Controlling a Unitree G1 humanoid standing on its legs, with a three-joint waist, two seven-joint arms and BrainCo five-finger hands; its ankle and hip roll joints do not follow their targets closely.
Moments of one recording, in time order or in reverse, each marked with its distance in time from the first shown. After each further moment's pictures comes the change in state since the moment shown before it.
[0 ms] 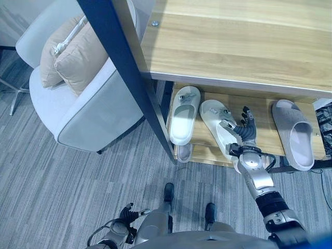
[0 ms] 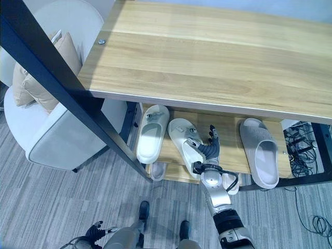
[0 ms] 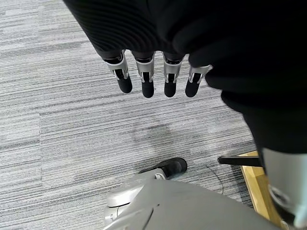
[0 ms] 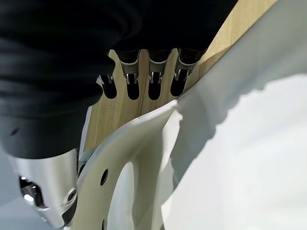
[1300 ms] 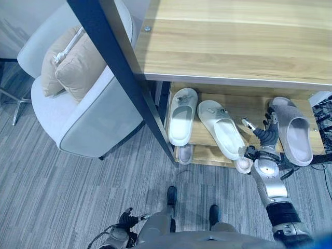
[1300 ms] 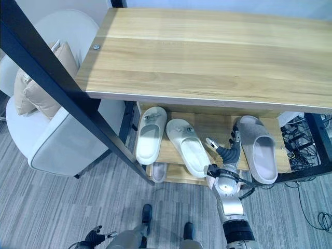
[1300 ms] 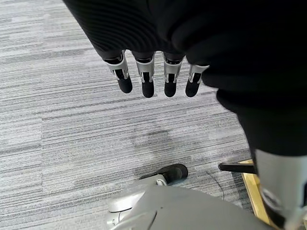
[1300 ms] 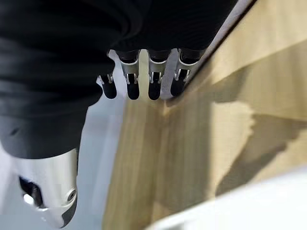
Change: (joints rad) left arm 0.039 -0.015 0.042 0.001 0.000 -0.009 -0.001; right arm 0.168 -0.019 -0.120 -0.103 -0.024 -0.087 0.012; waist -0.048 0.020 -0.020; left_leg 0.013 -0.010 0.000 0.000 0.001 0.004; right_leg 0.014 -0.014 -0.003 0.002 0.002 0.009
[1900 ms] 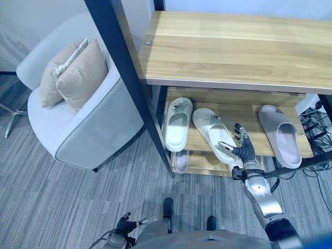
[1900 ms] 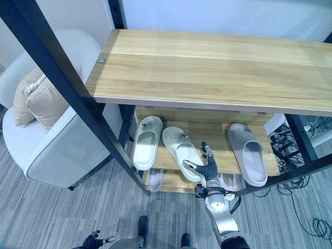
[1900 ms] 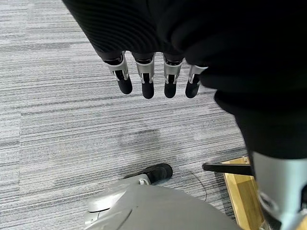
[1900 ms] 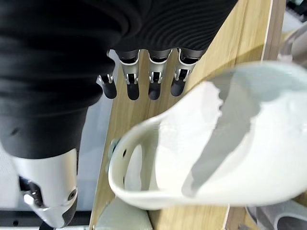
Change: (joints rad) left arm 0.027 0.000 0.030 0.002 0.001 -0.023 -0.010; right arm 0.089 -0.019 0.189 -0.013 -0.019 -0.021 0.186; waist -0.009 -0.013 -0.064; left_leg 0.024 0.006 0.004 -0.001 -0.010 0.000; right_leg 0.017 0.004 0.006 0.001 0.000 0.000
